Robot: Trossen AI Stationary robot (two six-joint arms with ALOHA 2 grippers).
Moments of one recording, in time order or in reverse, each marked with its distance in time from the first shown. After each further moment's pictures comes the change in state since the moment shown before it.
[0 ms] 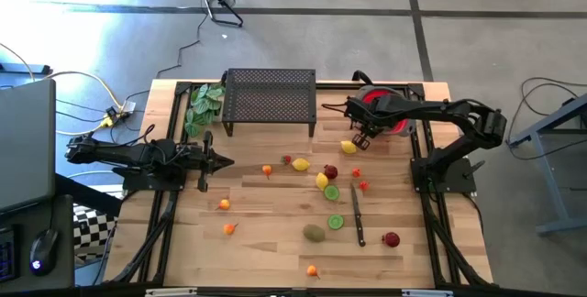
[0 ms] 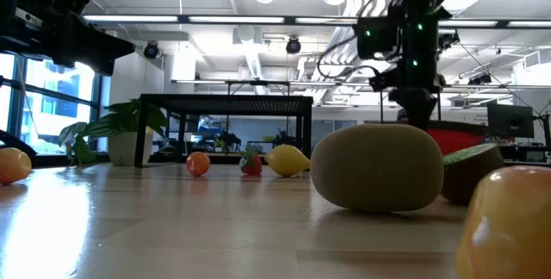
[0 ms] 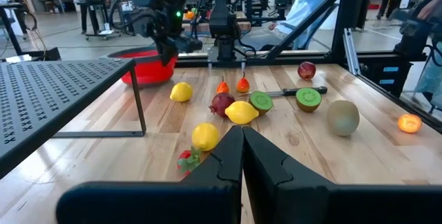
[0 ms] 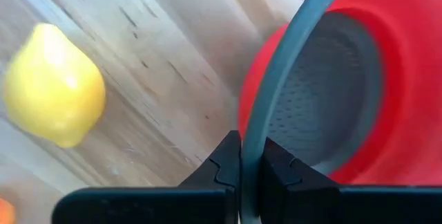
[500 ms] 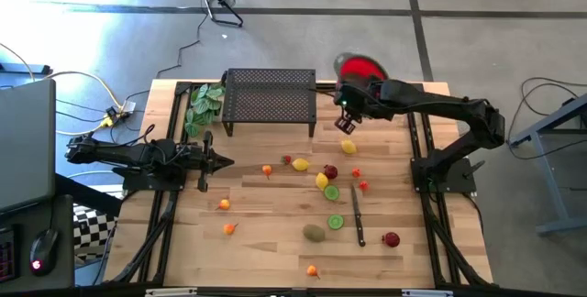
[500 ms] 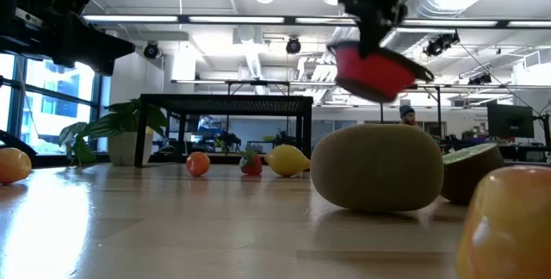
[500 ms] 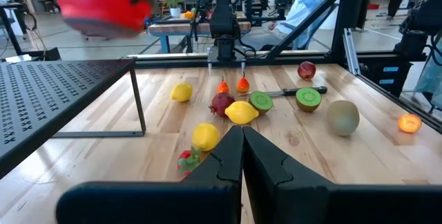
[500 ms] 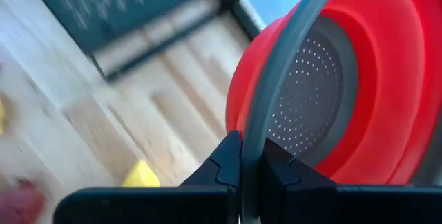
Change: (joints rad) left arm 0.000 0.000 0.000 0.000 0.001 0.000; right arm 0.165 -0.001 0.495 -0.174 0.222 -0.018
